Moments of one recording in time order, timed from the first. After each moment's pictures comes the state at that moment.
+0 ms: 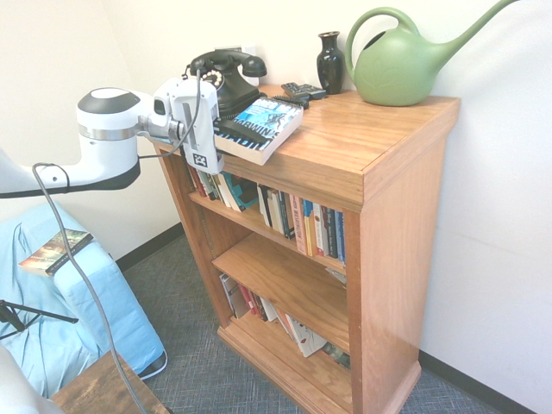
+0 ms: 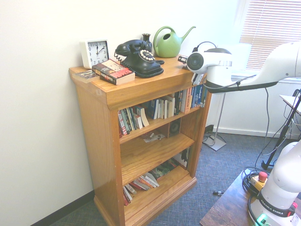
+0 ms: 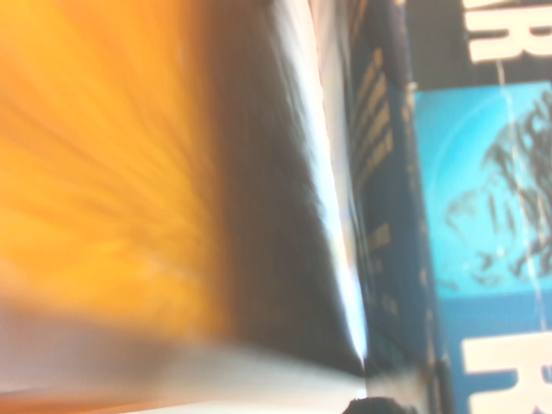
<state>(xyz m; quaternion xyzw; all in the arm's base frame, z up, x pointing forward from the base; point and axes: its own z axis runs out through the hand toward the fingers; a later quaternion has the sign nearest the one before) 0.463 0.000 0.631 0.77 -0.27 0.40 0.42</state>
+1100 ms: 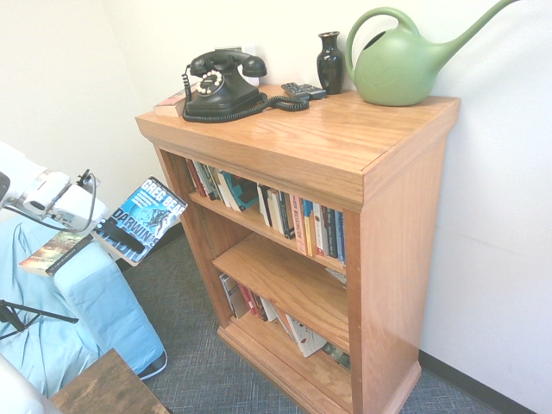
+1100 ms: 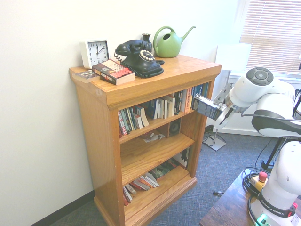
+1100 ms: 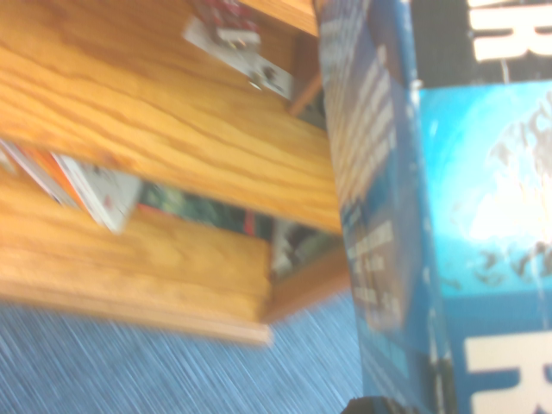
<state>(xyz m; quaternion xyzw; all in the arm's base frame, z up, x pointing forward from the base) 0.267 0.089 0.514 0.89 -0.31 0.30 0.13</state>
